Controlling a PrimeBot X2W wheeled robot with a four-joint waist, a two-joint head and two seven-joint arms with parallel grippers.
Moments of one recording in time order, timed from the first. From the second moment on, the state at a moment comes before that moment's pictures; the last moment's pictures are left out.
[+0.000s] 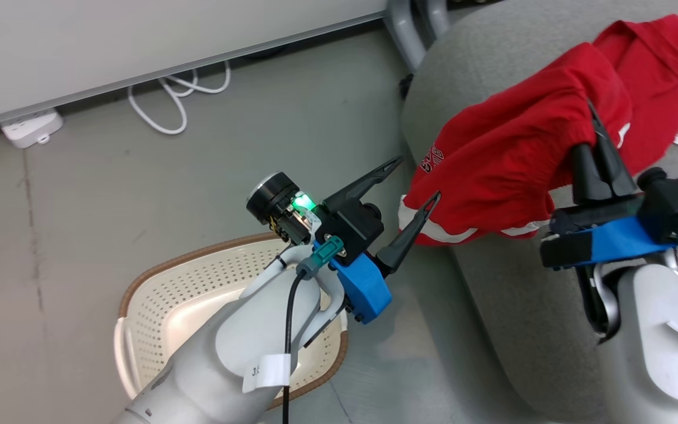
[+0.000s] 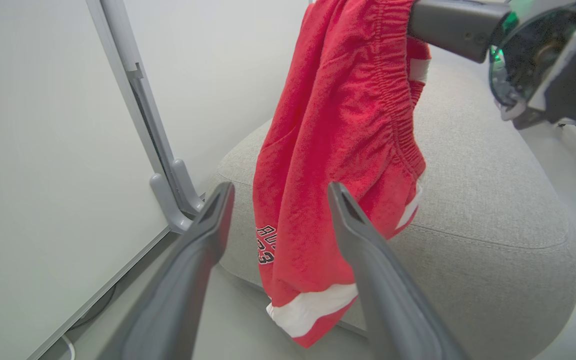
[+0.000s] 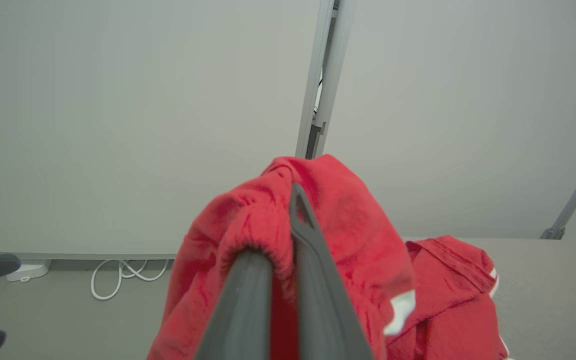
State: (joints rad) left arm -0.76 0.07 -0.88 0.60 -0.34 -0.12 -0.26; right arm -0.48 -0.05 -0.05 0.25 -0.04 0.13 -0.26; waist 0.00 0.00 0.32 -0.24
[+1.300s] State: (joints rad) left arm -0.79 0.12 -0.94 0.53 -0.34 -0.12 -0.25; right arm -0.68 -0.16 -0.28 0.10 0.03 0.13 -0.26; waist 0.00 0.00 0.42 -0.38
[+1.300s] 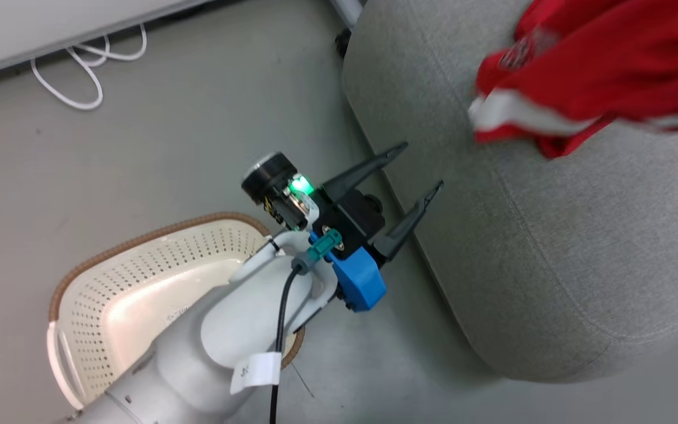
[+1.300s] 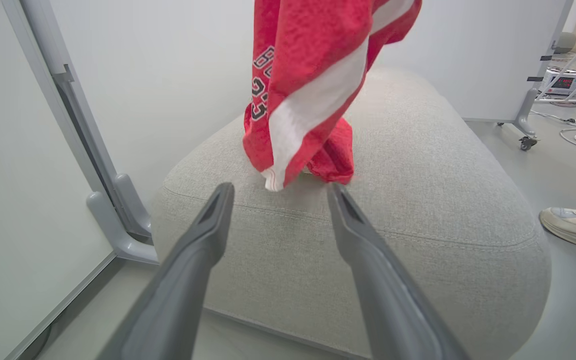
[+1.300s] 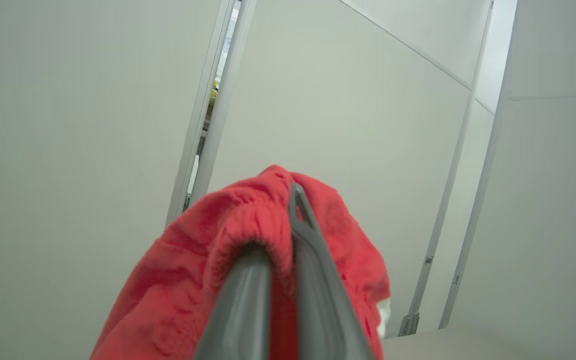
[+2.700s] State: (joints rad) left arm -0.99 0.29 -0.93 0.31 -0.28 -0.08 -0.13; right arm -0.91 -0.26 -0.59 0.60 -0.08 0.13 -0.26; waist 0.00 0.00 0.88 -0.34
